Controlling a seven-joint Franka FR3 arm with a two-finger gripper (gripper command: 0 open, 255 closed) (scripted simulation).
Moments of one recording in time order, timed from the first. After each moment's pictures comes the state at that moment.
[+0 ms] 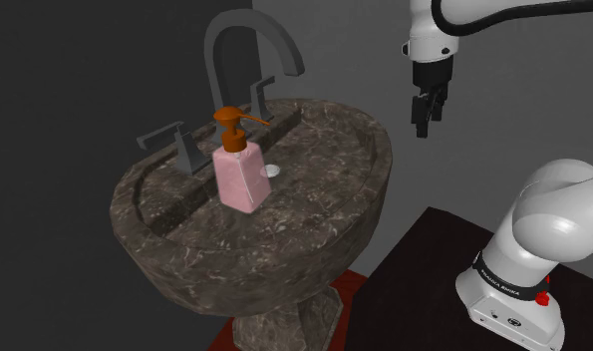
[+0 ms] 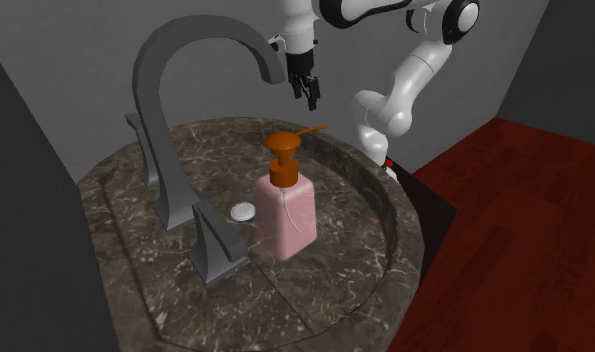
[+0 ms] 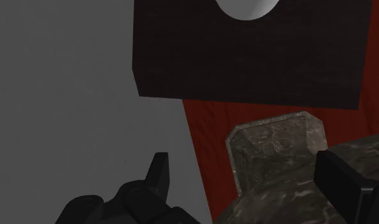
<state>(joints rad) 0.00 -0.77 -0.01 -2.42 -0.10 1.47 -0.08</state>
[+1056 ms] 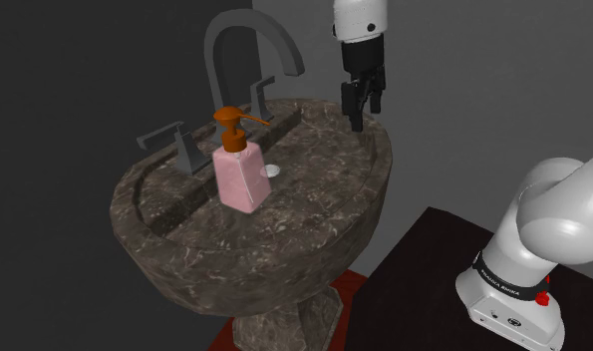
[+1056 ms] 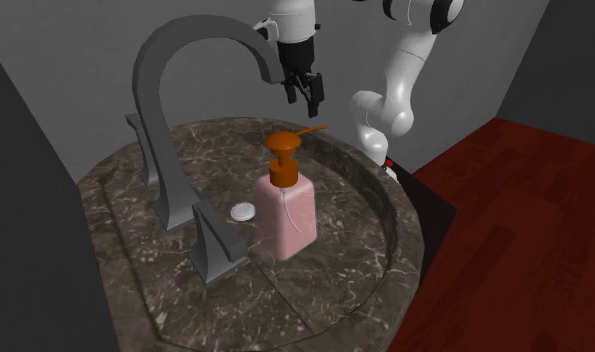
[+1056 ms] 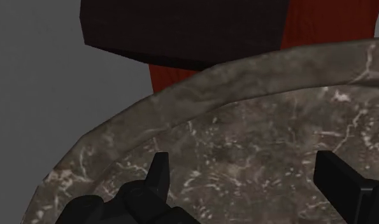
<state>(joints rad) 0.10 -0.44 0.20 -2.04 0.05 1.44 0.12</state>
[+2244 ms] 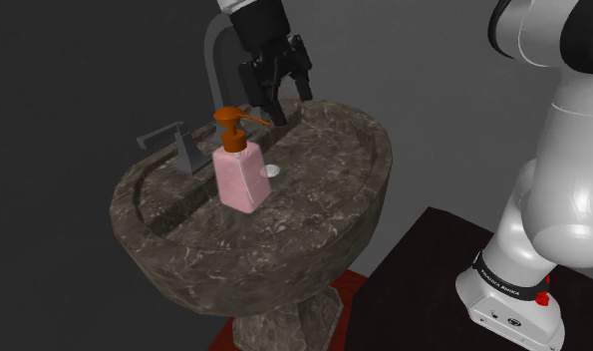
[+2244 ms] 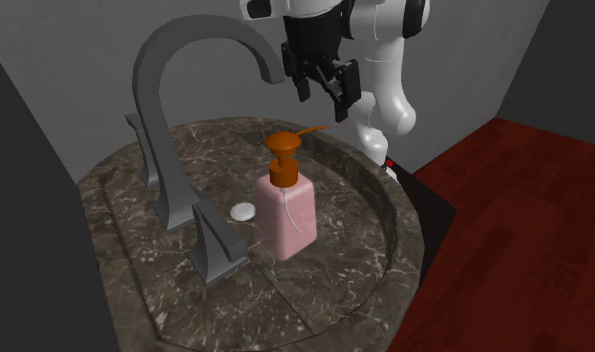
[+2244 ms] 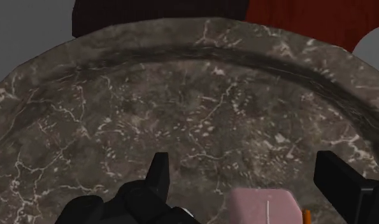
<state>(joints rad) 0.28 0.17 0.45 -1.20 -0.04 1.04 0.43</state>
